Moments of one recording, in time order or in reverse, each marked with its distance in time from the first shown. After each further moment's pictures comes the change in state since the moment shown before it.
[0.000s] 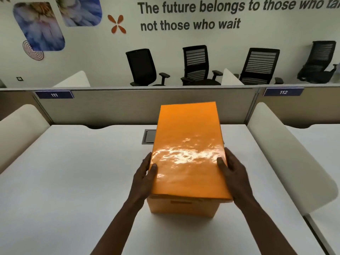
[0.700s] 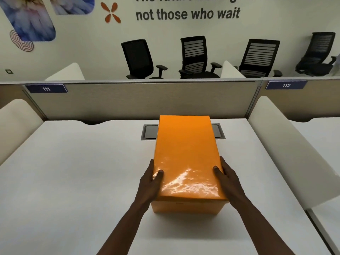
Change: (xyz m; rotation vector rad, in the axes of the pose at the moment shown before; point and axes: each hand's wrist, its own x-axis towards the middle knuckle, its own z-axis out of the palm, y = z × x) left_hand 0.017 -0.039 0.008 0.140 -0.046 -0.171; right_hand 0.028 0.071 0.022 -0.115 -0.107 0.223
